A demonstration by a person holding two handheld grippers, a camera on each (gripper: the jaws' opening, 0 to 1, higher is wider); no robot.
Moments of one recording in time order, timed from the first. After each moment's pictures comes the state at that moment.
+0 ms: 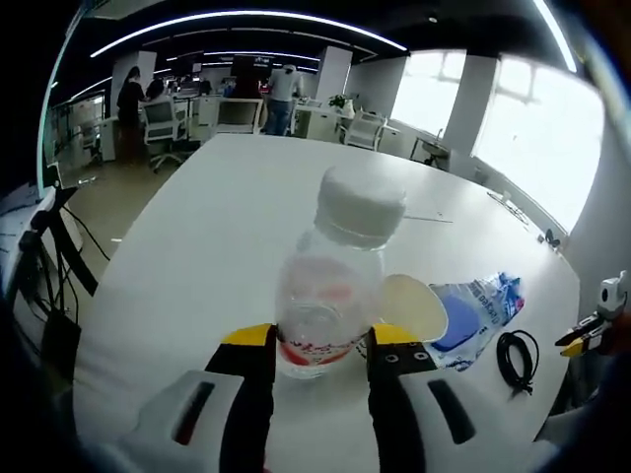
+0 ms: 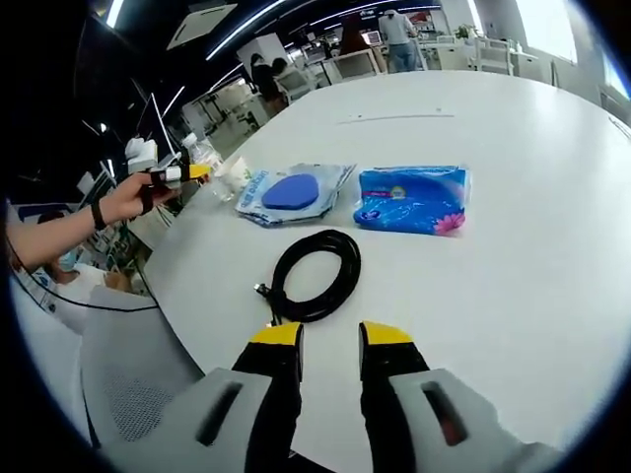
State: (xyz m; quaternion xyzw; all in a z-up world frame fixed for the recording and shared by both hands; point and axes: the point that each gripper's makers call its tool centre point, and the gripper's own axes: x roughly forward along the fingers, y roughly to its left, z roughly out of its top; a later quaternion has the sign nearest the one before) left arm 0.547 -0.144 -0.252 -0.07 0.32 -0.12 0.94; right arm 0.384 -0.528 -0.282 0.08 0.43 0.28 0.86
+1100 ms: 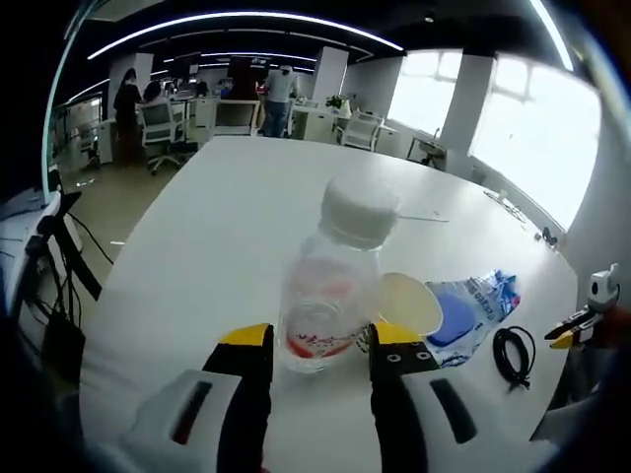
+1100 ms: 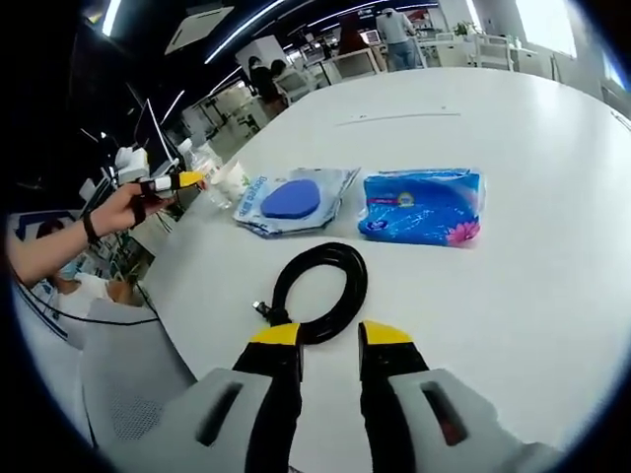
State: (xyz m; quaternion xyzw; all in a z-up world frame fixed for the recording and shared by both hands) left arm 0.538 -0.138 -0.244 -0.07 0.32 -0.13 0.94; right arm 0.406 -0.513 -0.288 0.10 0.43 0.27 0.86
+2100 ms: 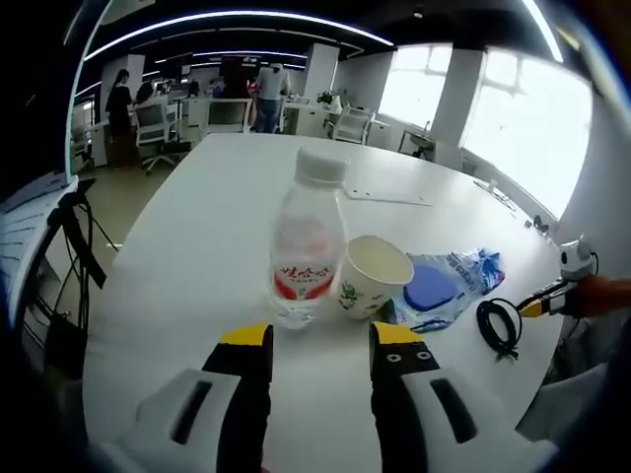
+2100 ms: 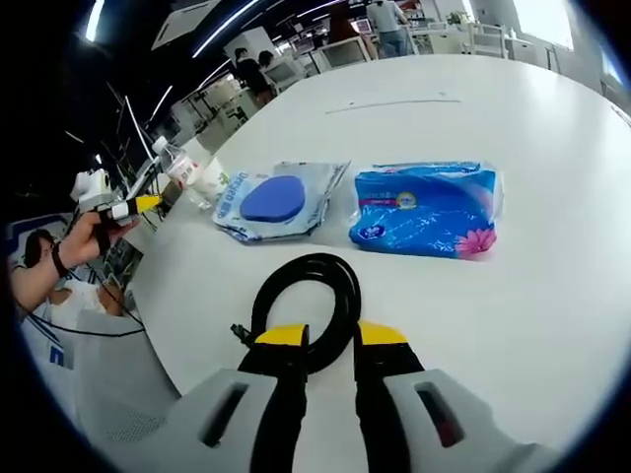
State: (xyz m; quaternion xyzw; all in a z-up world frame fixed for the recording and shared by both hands) left arm 0.481 -0.140 -0.245 -0.06 0.33 -0.15 0.93; right arm 0.433 -0.502 -0.312 0.08 0.46 0.26 0.85
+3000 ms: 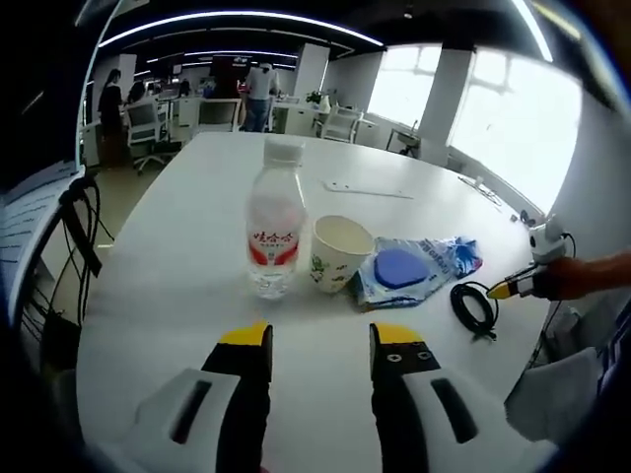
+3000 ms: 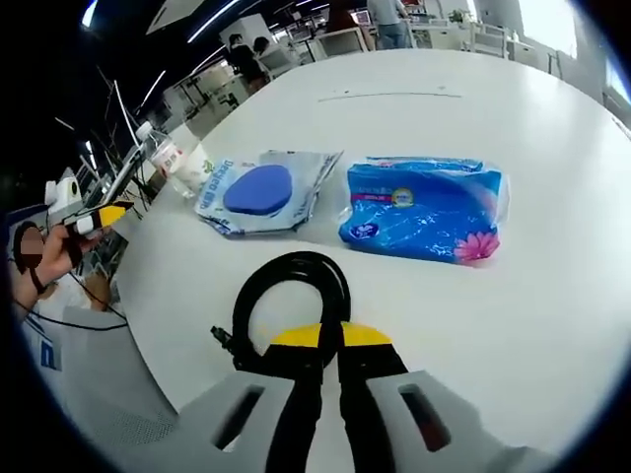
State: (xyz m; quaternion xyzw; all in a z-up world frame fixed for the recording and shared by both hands) left arm 0.446 -0.149 -0.247 -0.06 0.33 -0.17 0.93; right arm 0.440 -0.501 -0.324 0.06 0.47 0.24 0.85
